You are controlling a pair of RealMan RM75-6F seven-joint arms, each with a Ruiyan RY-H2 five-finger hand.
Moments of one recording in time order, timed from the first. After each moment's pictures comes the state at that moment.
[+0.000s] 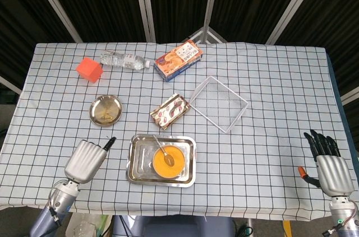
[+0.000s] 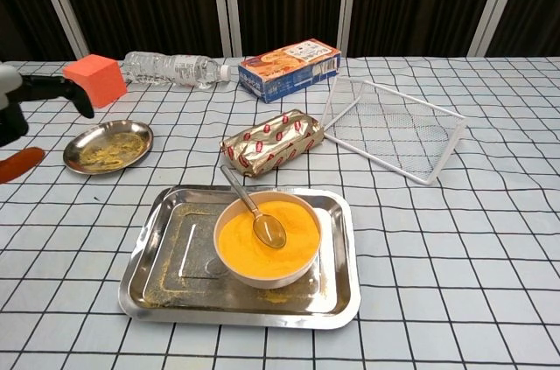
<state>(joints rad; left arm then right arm) -0.51 -1.35 0.16 -1.94 1.43 1.47 0.90 0.08 -1.09 0.05 -1.69 -1.45 1.41 -0.05</state>
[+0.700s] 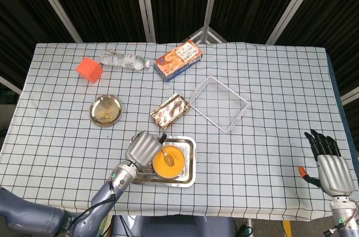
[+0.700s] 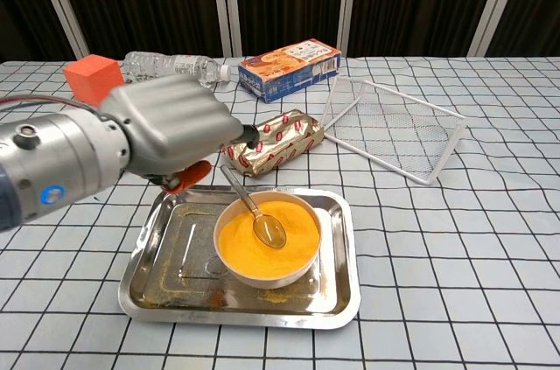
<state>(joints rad) -0.86 -1.65 -0.11 -1.91 0.86 1.20 1.49 0.09 -1.08 0.05 -1.69 -1.45 1.40 -0.02</state>
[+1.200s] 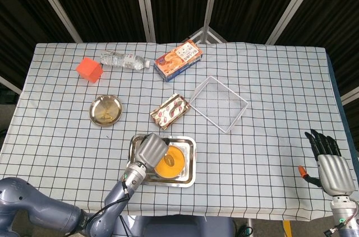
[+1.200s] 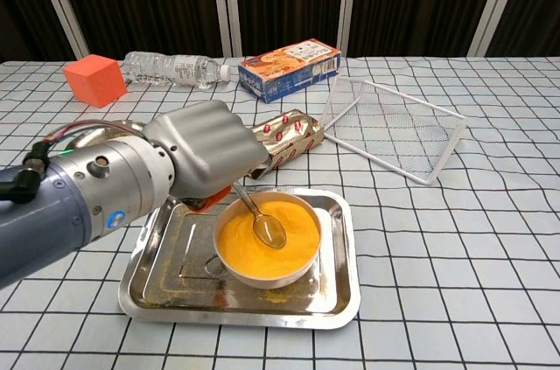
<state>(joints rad) -0.95 -1.73 -0.09 -1.85 0.73 1.27 1.55 0.09 -1.08 0.05 -1.69 -1.45 1.40 -0.01</state>
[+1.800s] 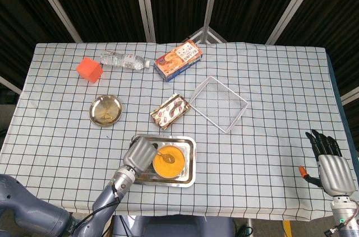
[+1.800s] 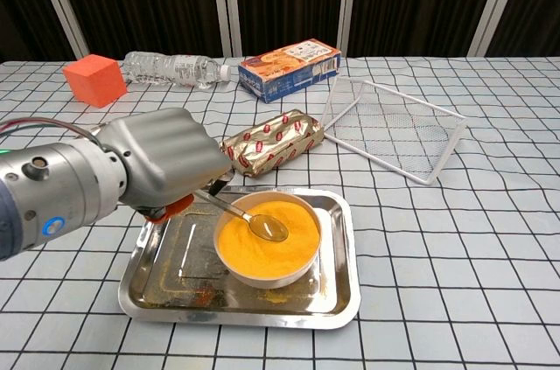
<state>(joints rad) -0.96 -1.64 0.00 -1.99 0.66 1.34 1.53 0.09 -1.08 0.05 -1.69 -1.44 1.40 -0.02</state>
